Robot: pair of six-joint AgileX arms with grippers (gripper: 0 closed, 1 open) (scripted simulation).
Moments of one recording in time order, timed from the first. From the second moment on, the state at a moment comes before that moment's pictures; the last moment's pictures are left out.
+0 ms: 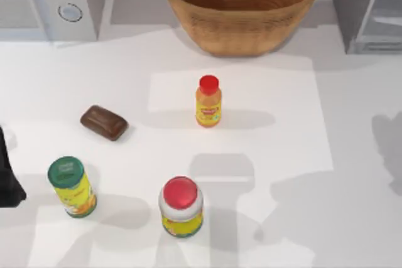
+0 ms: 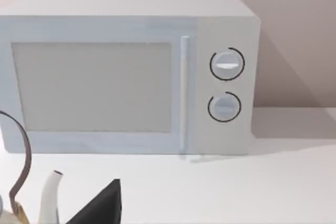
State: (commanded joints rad) left arm 0.00 0.00 0.00 0.00 0.00 0.00; right arm -0.32 1.29 0.59 -0.25 -0.80 -0.87
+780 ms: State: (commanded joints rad) left arm 0.00 0.00 0.00 0.00 0.00 0.00; right arm -0.05 0.31 0.26 -0.01 -0.30 -0.36
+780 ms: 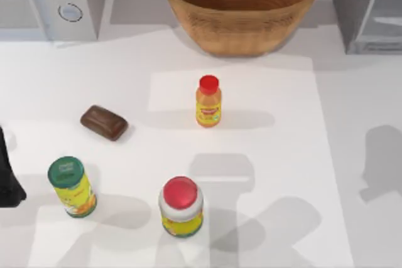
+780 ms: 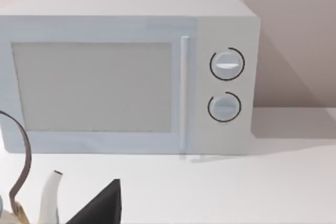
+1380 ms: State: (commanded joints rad) left arm 0.00 0.00 0.00 0.00 0.00 0.00; right arm 0.00 0.00 0.00 0.00 0.00 0.00
